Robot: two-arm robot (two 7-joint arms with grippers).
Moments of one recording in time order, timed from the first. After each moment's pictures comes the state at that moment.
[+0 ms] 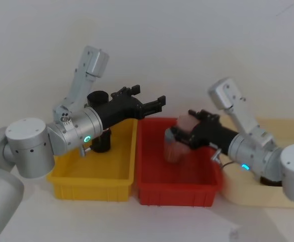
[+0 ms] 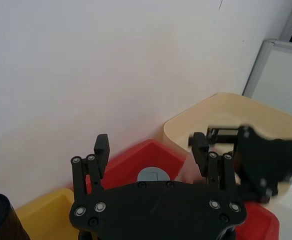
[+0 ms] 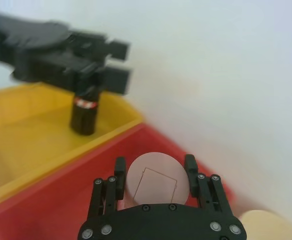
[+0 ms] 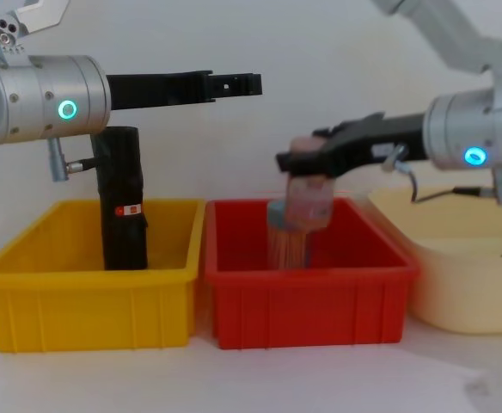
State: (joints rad) left arm -0.65 0.29 0.42 -1.30 -0.56 0.22 -0.46; right arm 0.66 0.29 -0.54 -1.29 0.15 0.22 0.45
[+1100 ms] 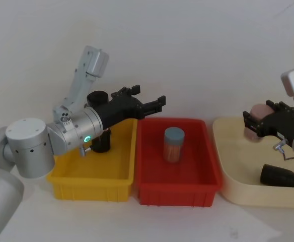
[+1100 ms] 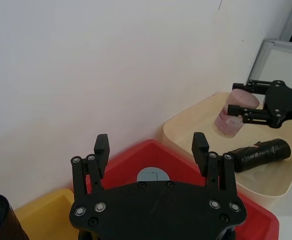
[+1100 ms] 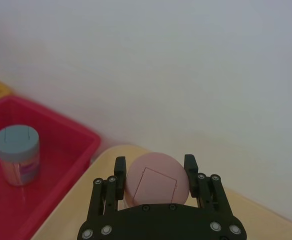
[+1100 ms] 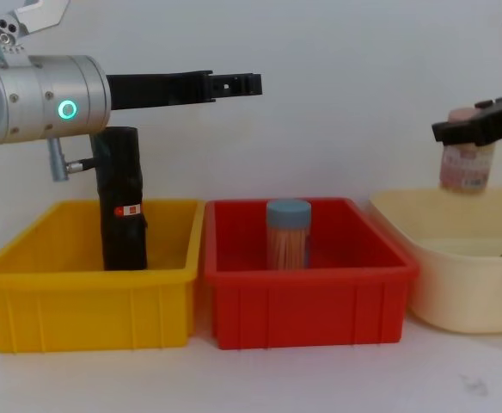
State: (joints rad) left arm -0.65 0.29 0.42 -1.30 -0.56 0.22 -0.46; right arm 0.58 0.39 -0.35 -1.40 0.13 0.36 0.28
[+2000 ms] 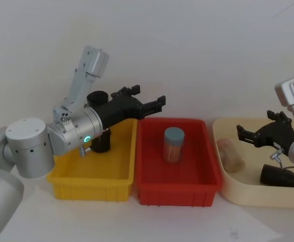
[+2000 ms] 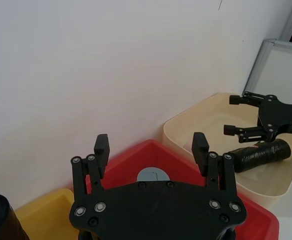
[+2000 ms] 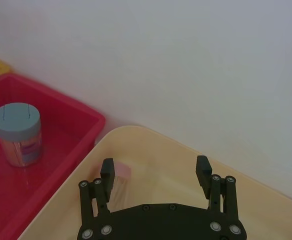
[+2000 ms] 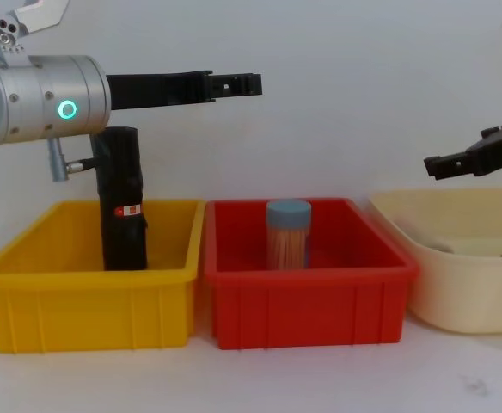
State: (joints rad) left arm -0.65 0.29 0.42 -1.30 -0.56 0.22 -0.46; right arm 0.57 0.39 -0.36 -1.36 0.11 0.37 0.29
